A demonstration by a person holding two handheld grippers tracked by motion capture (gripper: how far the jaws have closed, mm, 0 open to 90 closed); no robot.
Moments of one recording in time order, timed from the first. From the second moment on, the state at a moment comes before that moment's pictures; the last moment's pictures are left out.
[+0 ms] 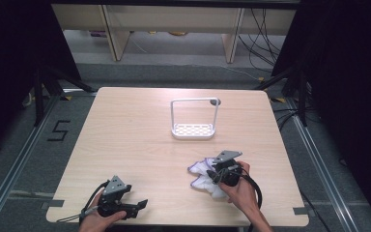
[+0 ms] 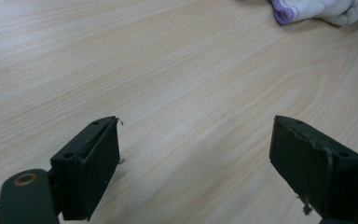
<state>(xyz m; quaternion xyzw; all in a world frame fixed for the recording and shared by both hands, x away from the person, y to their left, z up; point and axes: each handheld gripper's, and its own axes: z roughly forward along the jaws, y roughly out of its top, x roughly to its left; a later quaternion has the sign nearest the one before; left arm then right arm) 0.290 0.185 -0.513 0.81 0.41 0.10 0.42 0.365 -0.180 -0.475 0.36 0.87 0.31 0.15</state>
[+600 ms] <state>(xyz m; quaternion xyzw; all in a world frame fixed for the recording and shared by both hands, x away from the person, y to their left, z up) 0.292 0.188 -0.512 0.79 0.43 0.10 0.43 0.360 -0.142 -0.409 0.27 0.86 0.42 0.13</state>
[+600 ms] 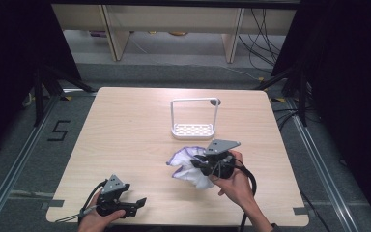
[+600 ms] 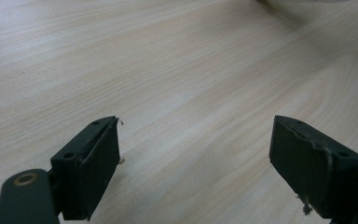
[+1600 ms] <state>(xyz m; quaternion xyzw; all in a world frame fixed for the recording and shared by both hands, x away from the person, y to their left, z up) 0.291 0.192 -0.510 0.77 0.44 0.10 0.45 0.396 -0.084 -0.453 0.29 0.88 0.37 0.12</state>
